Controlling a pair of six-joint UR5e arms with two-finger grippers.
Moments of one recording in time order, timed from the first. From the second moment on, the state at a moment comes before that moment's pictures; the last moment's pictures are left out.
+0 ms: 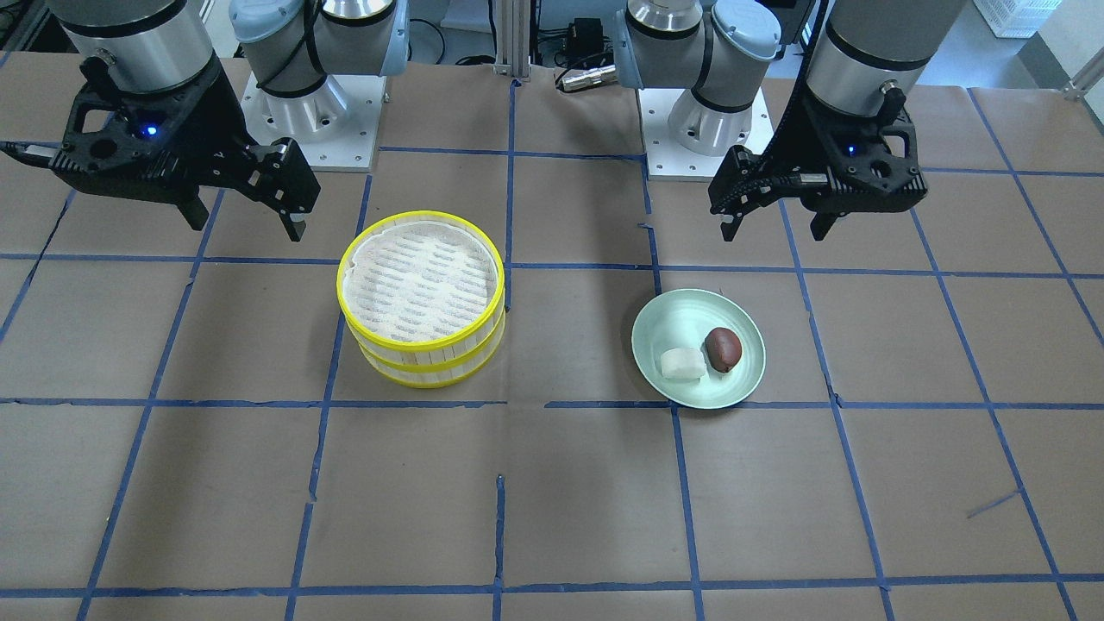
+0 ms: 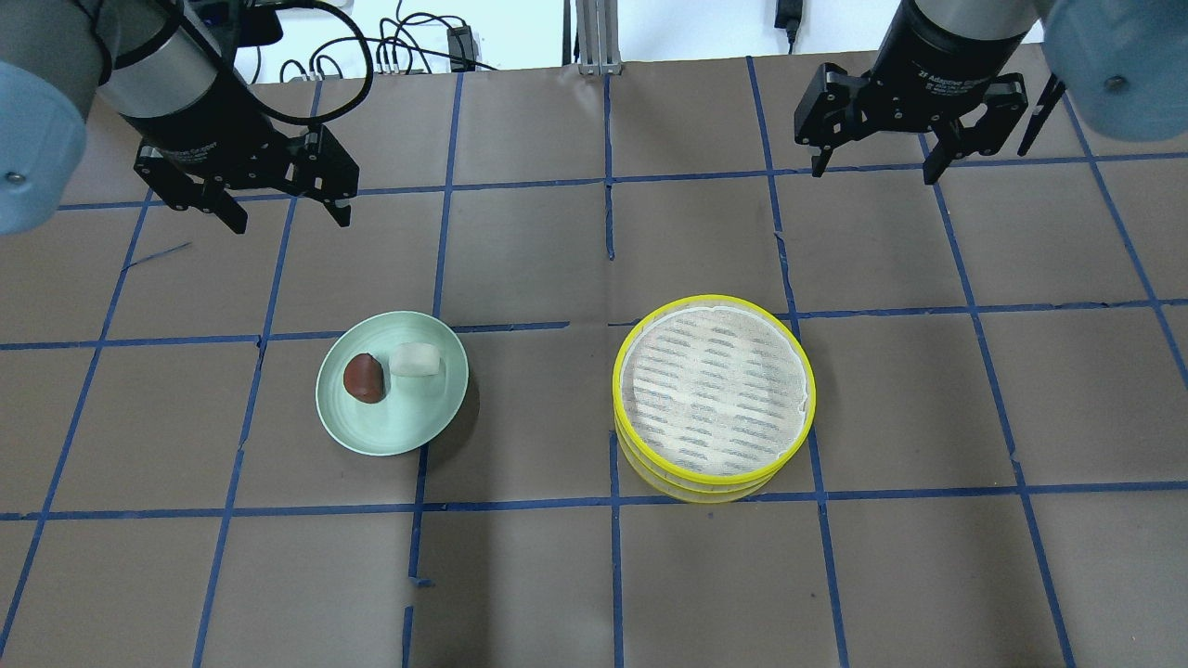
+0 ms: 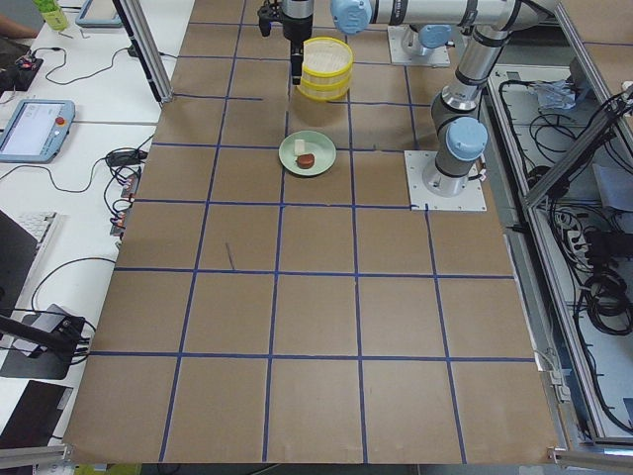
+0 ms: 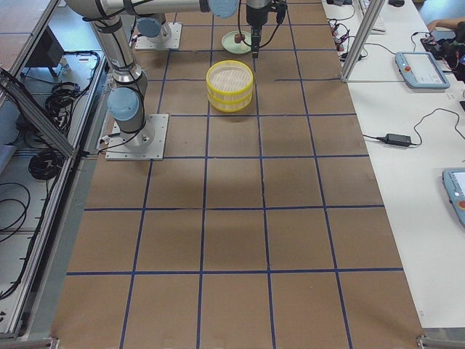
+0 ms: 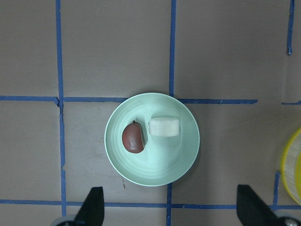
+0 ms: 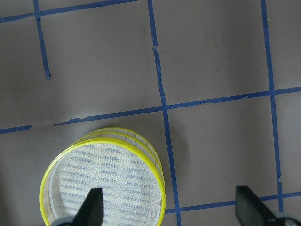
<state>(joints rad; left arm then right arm) -1.53 -1.56 -1.59 -1.53 1.58 0.01 1.58 -1.54 1.50 -1.60 -1.56 0.14</state>
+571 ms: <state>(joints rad) -1.53 -1.55 -1.59 -1.53 1.58 0.01 1.58 -1.52 1.48 -1.59 -1.56 0.14</state>
